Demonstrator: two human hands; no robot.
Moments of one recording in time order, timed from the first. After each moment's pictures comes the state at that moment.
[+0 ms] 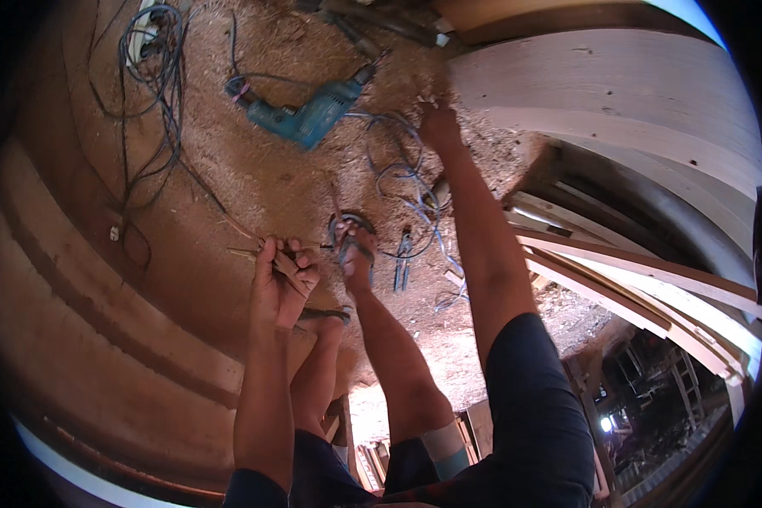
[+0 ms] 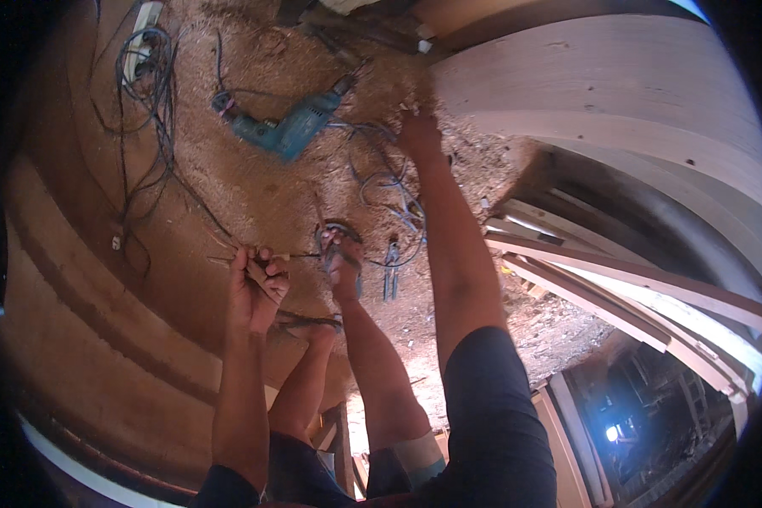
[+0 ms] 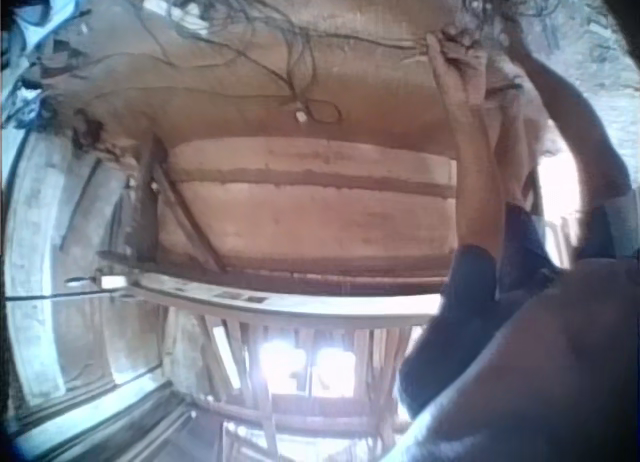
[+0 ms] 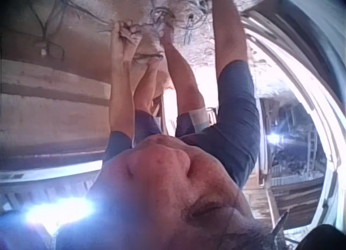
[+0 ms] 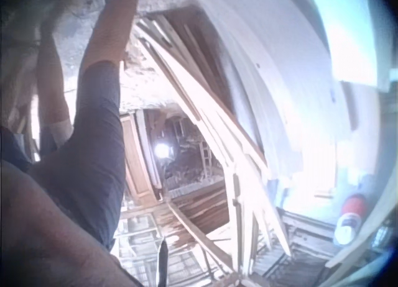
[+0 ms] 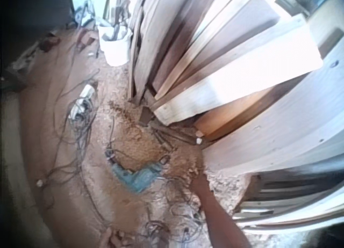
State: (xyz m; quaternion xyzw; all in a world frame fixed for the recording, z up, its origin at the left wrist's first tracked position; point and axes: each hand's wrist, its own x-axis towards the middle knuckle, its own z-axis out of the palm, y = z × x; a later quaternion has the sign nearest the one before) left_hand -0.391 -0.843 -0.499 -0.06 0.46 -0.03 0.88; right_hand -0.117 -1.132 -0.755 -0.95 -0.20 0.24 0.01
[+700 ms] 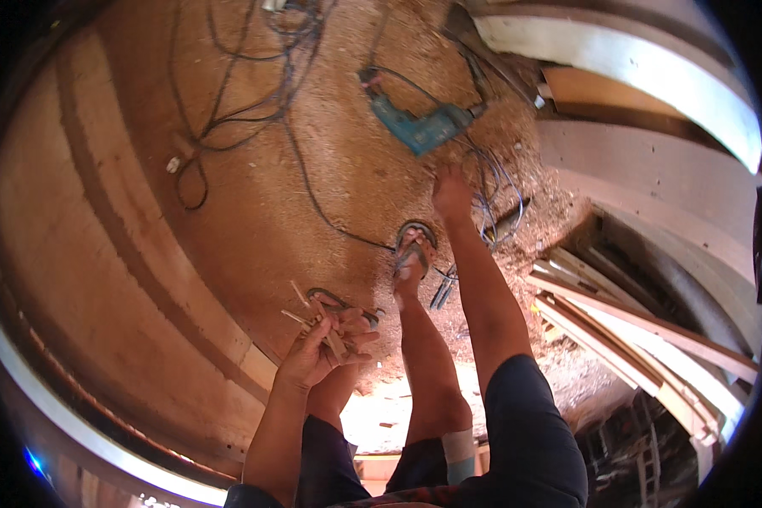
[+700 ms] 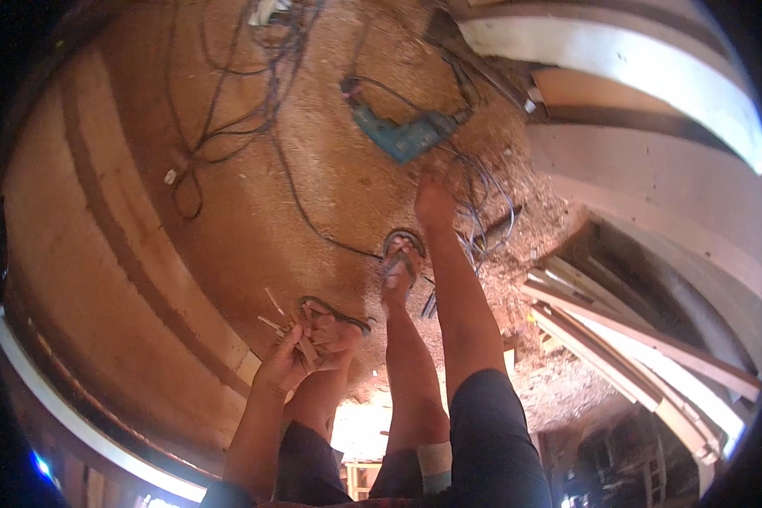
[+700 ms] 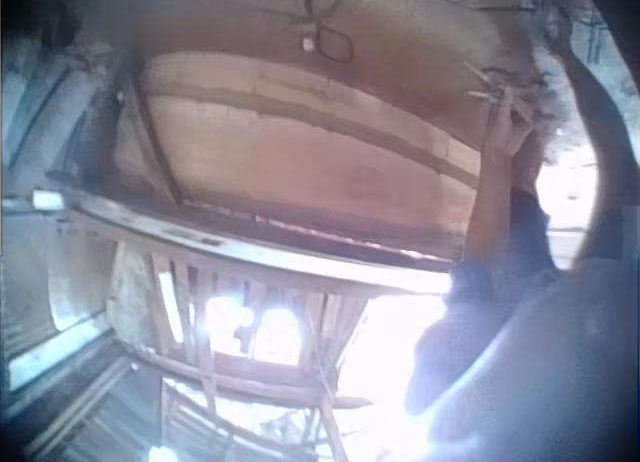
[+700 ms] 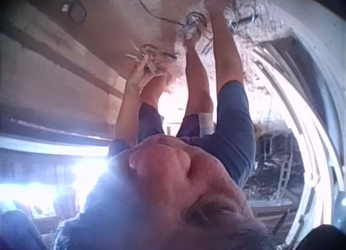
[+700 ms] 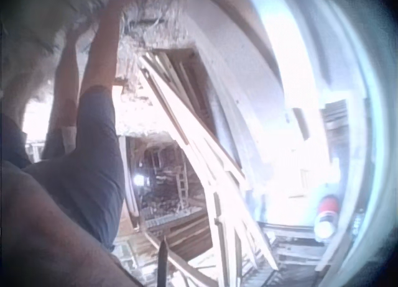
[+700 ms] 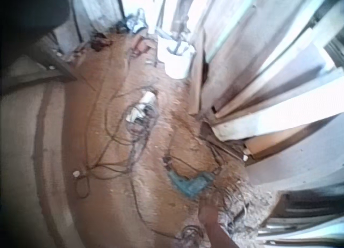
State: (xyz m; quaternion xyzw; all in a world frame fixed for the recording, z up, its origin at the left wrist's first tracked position) left_hand -0.542 -0.815 -0.396 0.00 0.49 -0.08 0.87; right_hand -0.256 -0.985 -0.691 -0.93 -0.22 0.25 0.15
